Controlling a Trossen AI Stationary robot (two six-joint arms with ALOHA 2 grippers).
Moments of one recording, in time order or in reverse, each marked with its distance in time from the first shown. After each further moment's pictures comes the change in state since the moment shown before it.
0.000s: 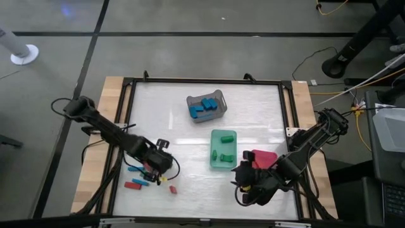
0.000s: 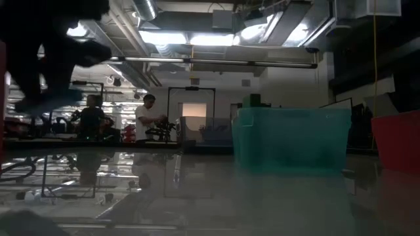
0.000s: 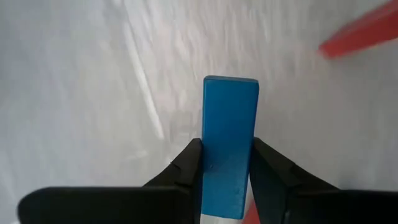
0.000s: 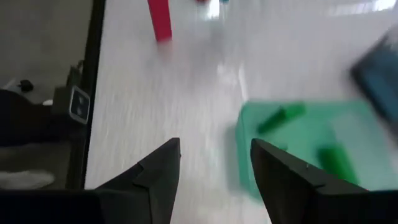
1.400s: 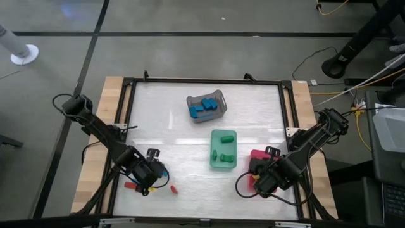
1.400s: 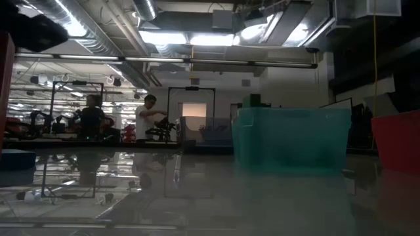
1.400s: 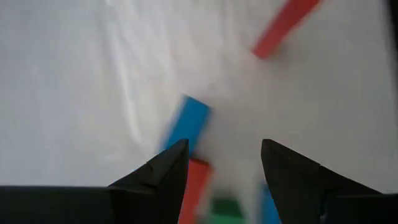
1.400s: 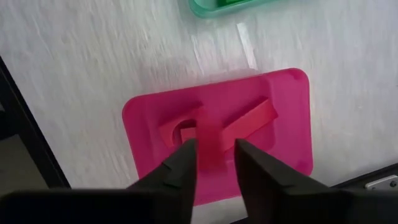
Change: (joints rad) left arm -0.203 -0.035 0.001 0.006 -0.036 -0.305; right arm 0.000 -0.001 0.000 -0.541 -0.355 0.415
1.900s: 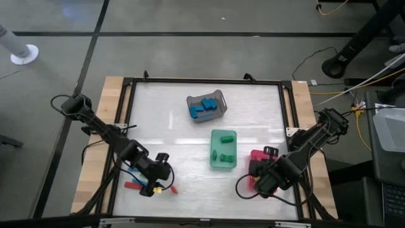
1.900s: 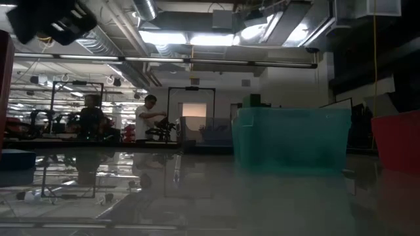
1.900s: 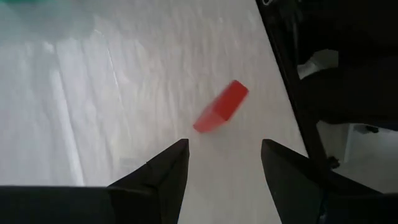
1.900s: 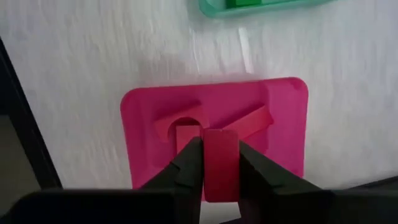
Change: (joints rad) left arm 0.088 -0.021 -0.001 0.258 0.172 0.107; right arm 0.000 0.000 0.000 0.001 0.001 -0.098
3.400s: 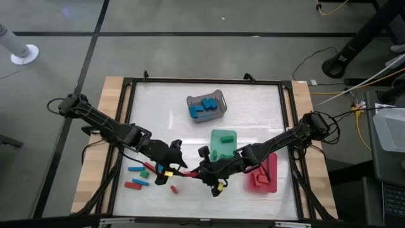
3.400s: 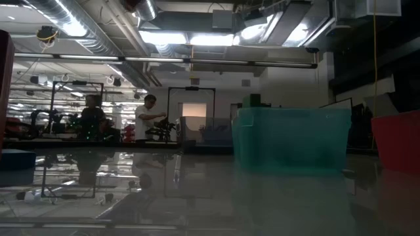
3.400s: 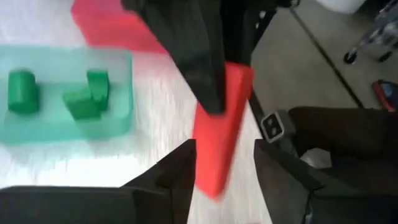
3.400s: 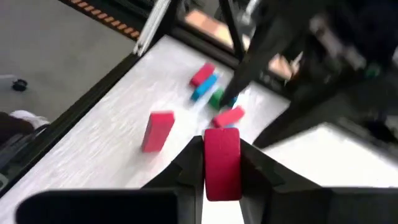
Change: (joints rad) left arm 0.187 -0.050 0.081 0.227 0.000 0.103; right arm -0.282 0.212 -0.001 1.231 0.080 -1.163
